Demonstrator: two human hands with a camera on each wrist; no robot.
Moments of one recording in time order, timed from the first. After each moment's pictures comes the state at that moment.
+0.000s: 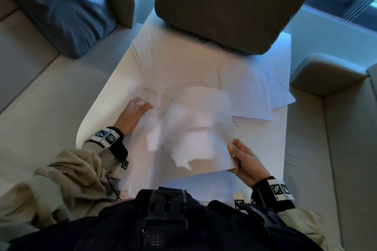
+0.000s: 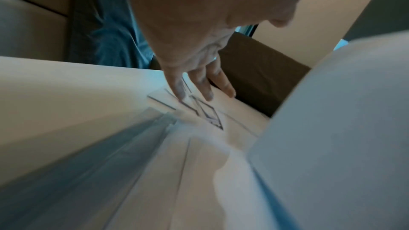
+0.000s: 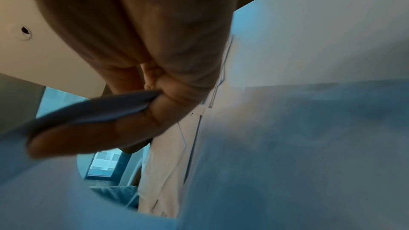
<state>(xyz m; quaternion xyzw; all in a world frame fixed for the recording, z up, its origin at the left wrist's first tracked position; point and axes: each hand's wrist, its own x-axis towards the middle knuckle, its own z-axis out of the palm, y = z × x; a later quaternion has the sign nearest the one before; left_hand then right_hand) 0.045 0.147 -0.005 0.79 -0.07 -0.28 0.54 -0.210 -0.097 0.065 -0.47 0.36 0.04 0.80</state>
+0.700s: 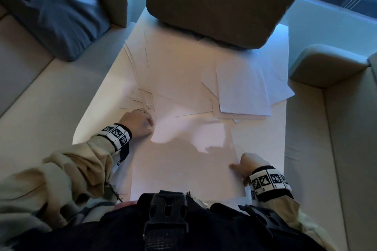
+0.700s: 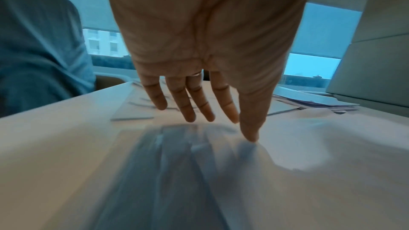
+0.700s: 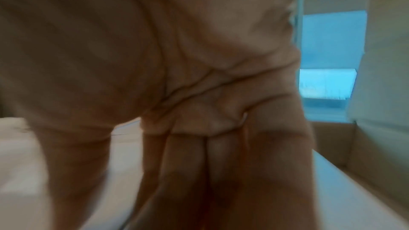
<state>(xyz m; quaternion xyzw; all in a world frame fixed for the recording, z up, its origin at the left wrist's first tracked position) 0.043 0.125 0.001 0.90 -0.33 -0.27 0.06 -0.214 -0.146 0.016 -0.83 0.36 0.40 0.15</state>
